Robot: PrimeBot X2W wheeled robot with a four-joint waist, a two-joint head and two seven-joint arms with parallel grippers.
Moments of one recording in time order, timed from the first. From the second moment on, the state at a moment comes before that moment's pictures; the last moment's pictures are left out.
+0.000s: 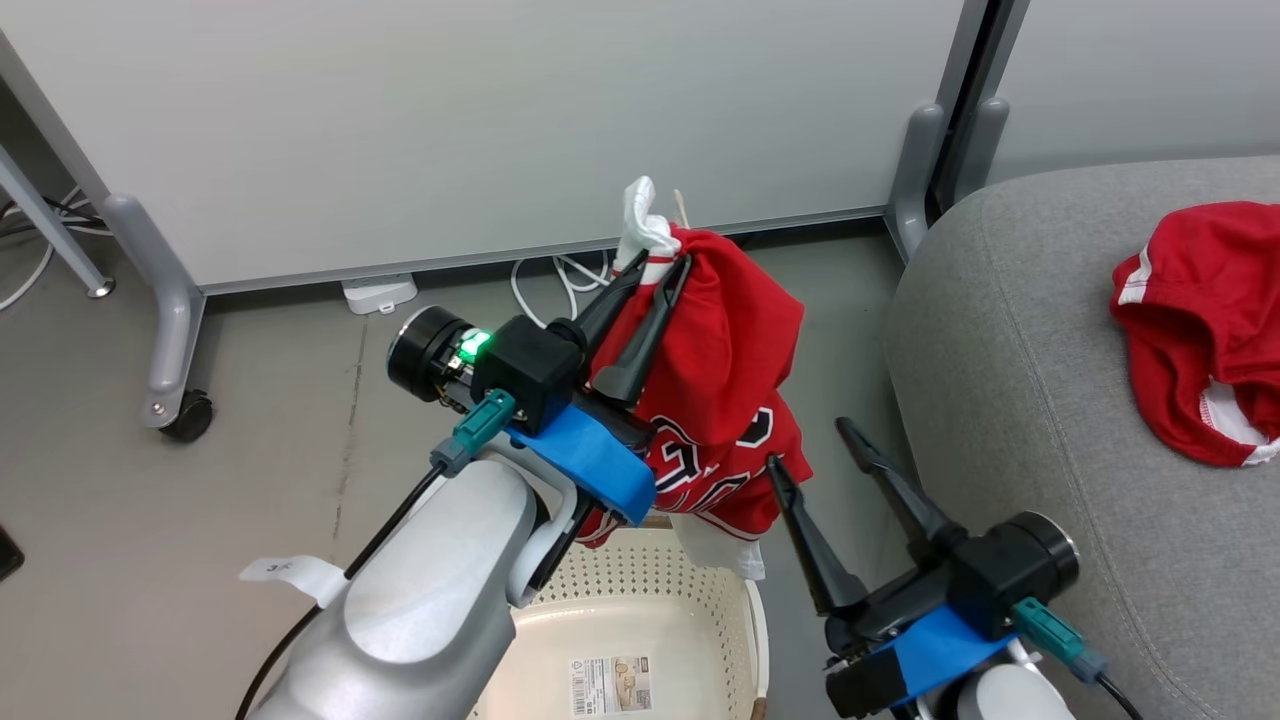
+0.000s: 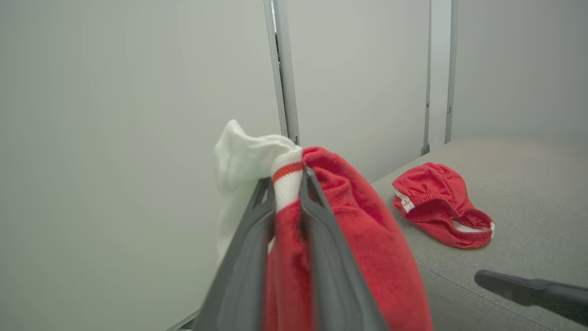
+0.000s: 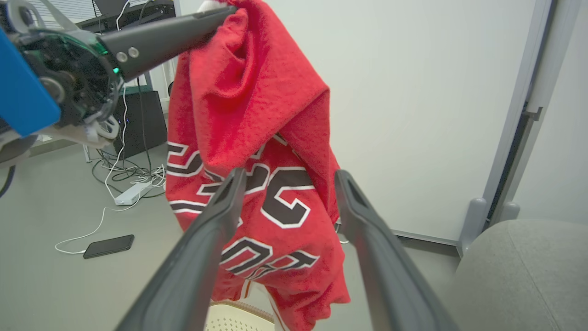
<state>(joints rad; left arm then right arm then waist) -0.63 0.12 -0.68 0.45 -0.39 -0.09 -0.26 -0.15 -0.06 0.29 0.16 0.11 0.13 -0.26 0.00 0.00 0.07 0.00</state>
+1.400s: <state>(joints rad) -0.66 0.06 -0.70 0.45 -0.35 -0.12 -0.26 -0.41 -0.05 0.42 0.33 0.20 0.13 -0.26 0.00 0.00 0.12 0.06</state>
